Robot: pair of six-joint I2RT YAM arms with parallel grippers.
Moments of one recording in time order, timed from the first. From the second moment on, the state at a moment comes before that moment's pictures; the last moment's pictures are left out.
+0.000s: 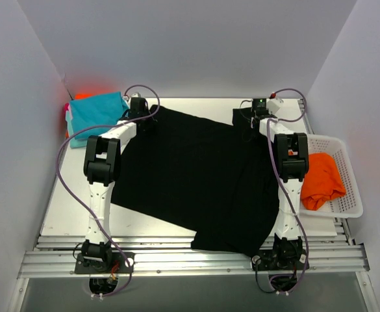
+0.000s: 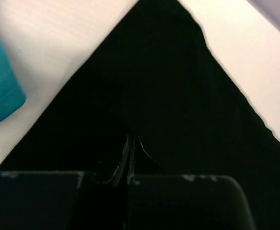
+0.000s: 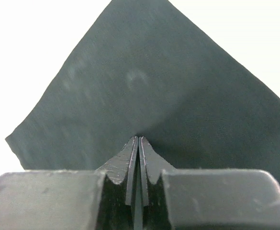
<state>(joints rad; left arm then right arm) -0.21 2.41 1.88 -0.08 -0.04 -0.67 0.06 2.37 1.75 -0.10 0.41 0.68</state>
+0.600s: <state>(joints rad) -0.16 2.35 1.77 -0.18 -0.05 -0.73 0.04 2.73 2.38 -0.28 0.27 0.66</state>
